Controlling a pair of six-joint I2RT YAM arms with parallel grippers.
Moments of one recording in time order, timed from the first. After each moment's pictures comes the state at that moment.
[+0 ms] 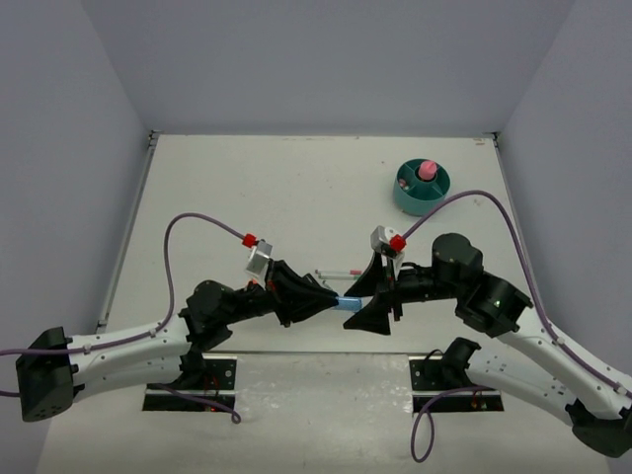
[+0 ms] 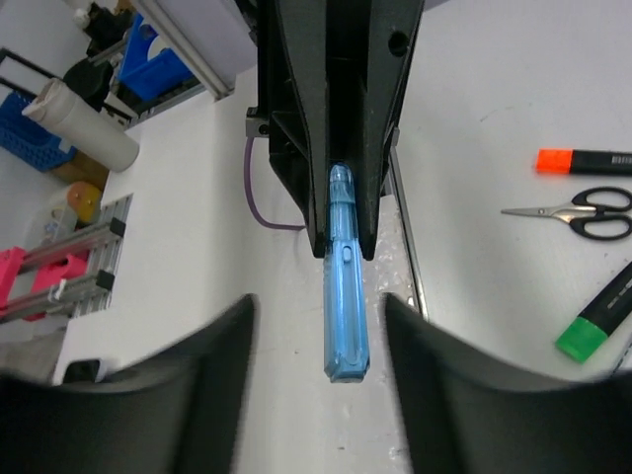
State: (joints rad) left arm -1.09 0.85 0.34 0.87 0.30 -0.69; right arm 0.85 0.75 0.86 -0.38 -0.74 0.28
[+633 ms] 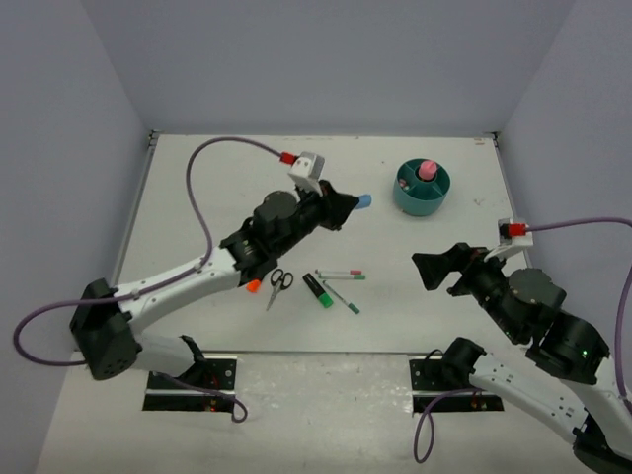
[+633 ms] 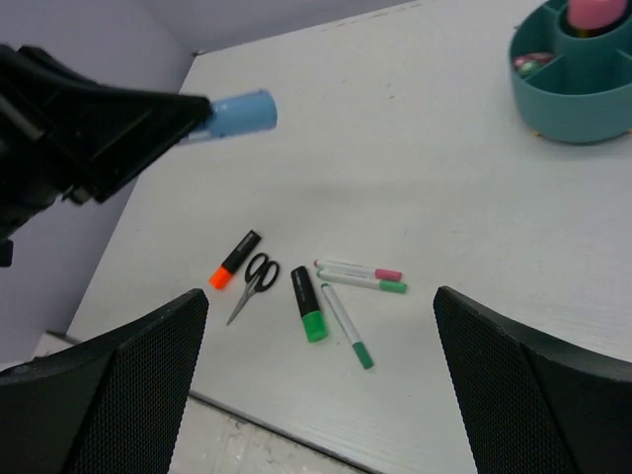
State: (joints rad) left arm -0.92 1.30 0.99 0.28 -0.15 -0.52; right arm 0.85 0.44 0.99 -0.80 0.41 0.61
